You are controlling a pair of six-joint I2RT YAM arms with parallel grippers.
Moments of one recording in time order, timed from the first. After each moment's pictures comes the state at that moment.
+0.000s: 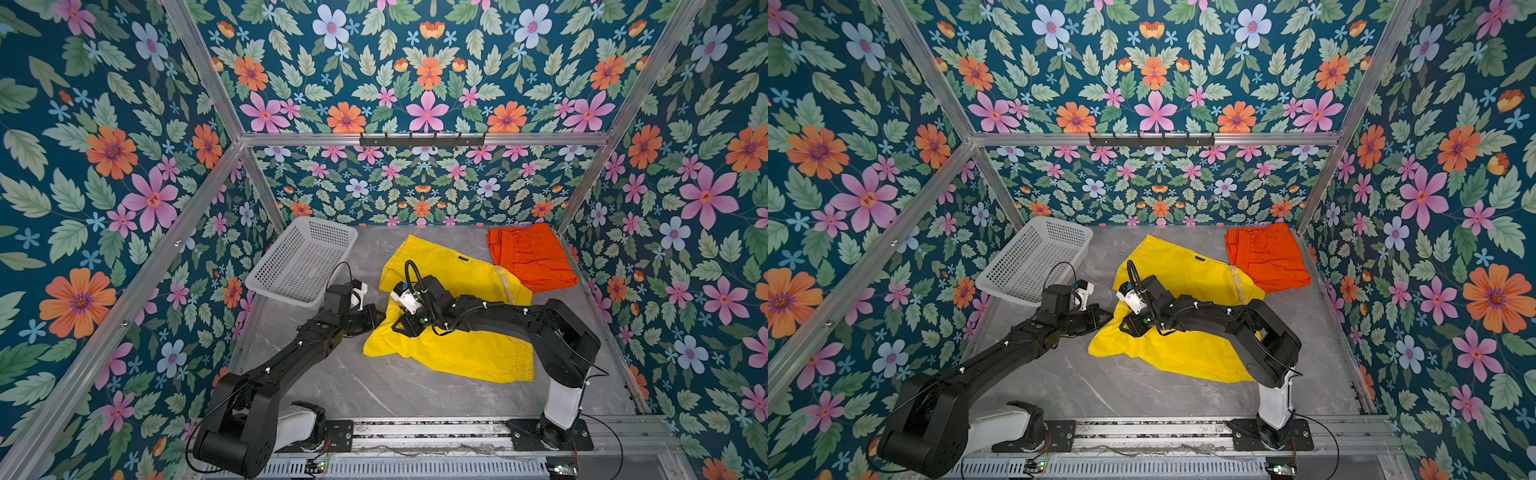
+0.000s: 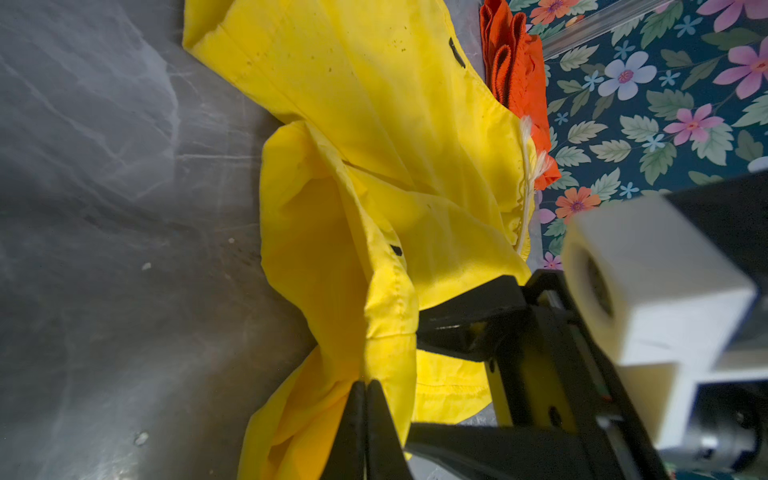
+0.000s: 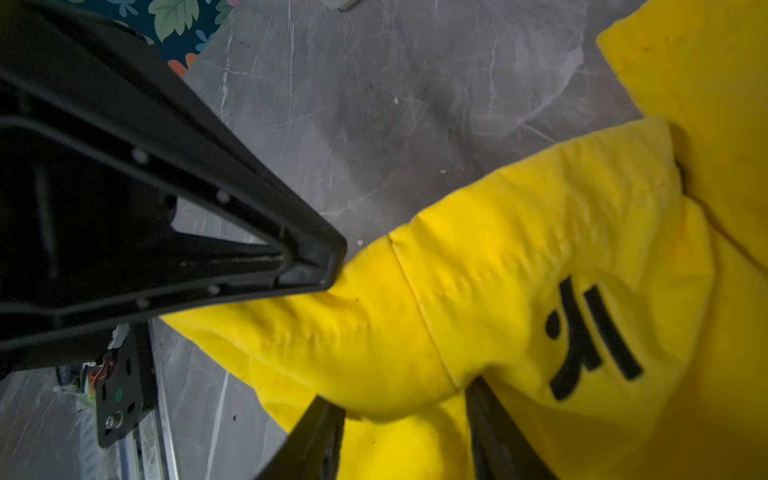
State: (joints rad) left arm -0.35 1.23 0.56 -0.04 0.52 -0.65; right arm 0.81 1.87 1.16 -0.10 -0.39 0.17
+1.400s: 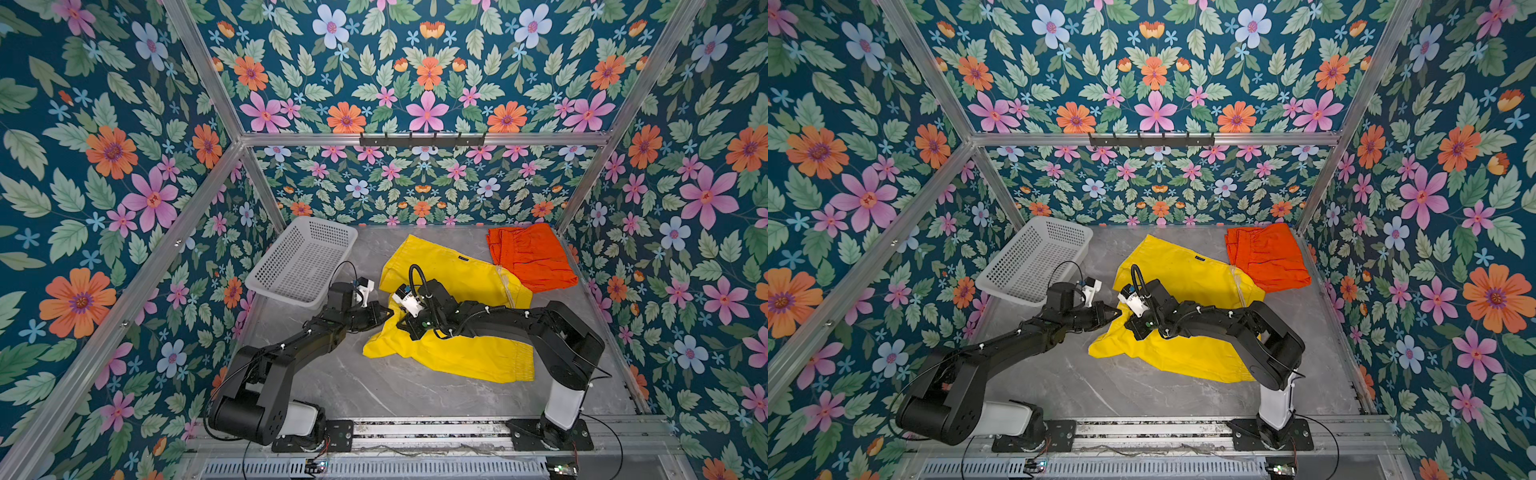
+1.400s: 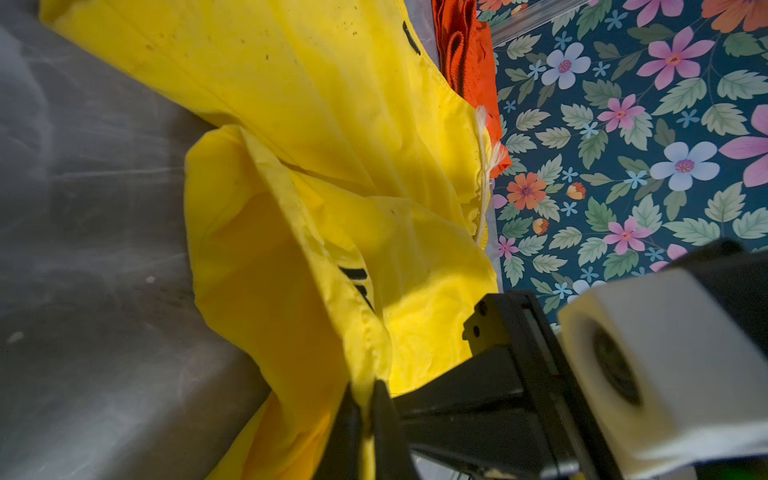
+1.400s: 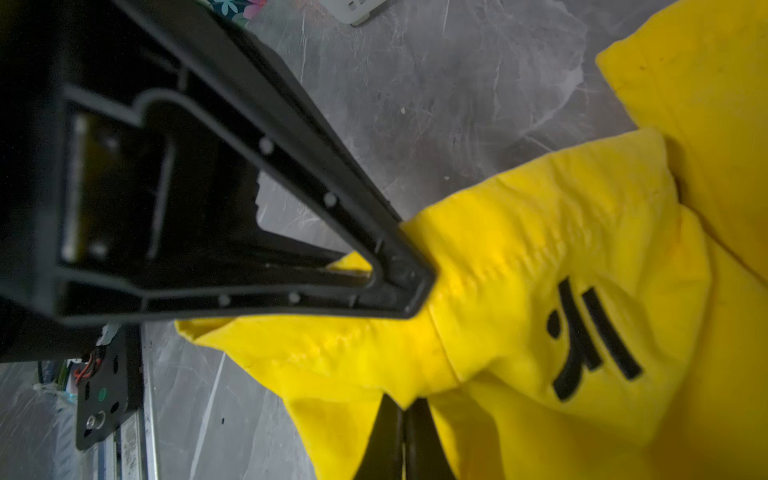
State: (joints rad) left arm -0.33 1.38 0.58 0.17 0.68 -0.67; right arm 0.81 1.82 1.06 0.01 -0.38 0.16
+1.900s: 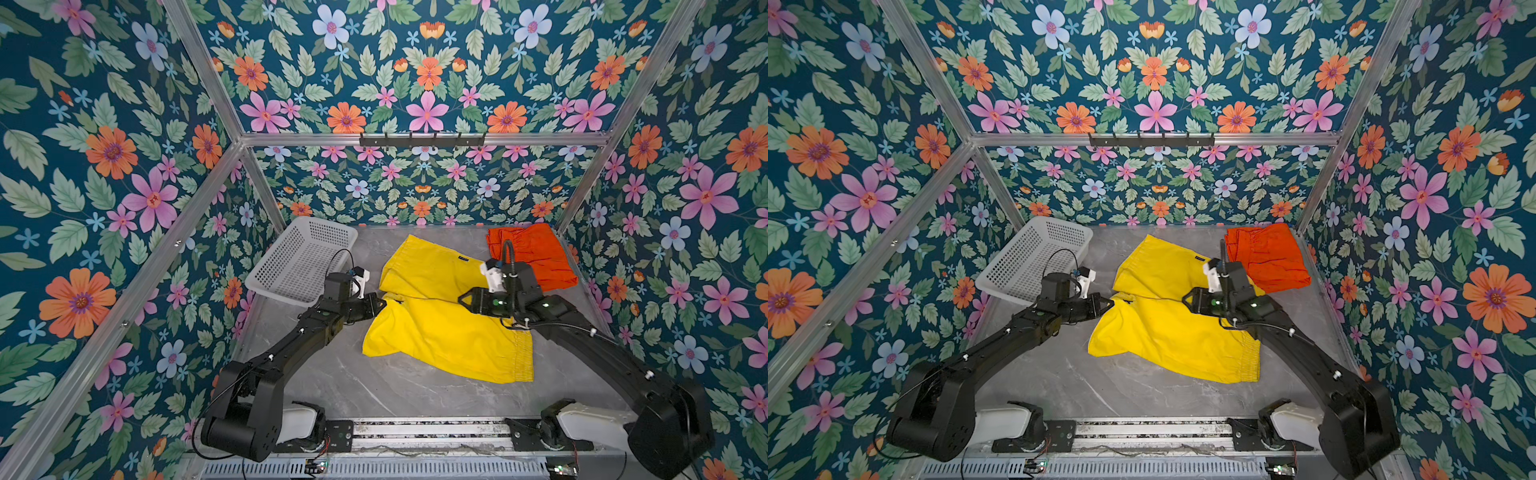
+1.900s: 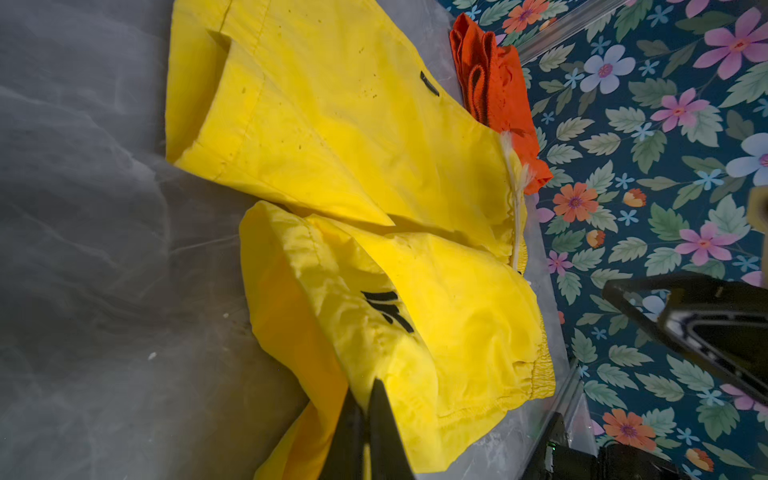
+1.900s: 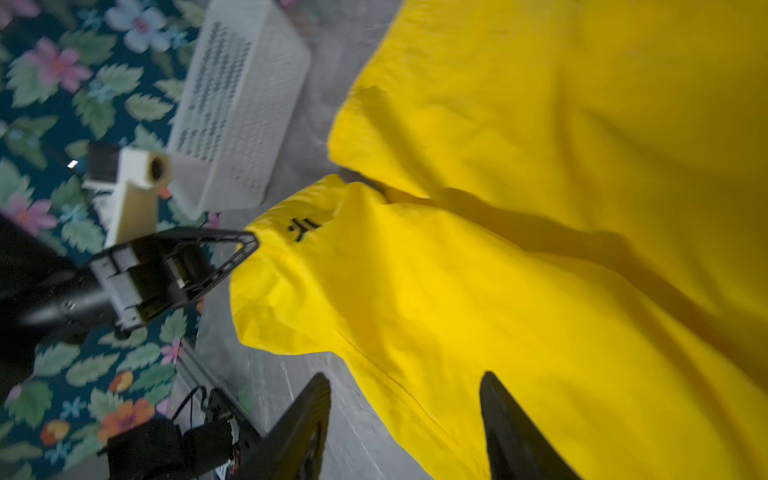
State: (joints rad) left arm -0.31 1.31 0.69 -0.07 0.53 -0.52; right arm 0.29 1.14 0.88 -0.60 -0.36 0.62
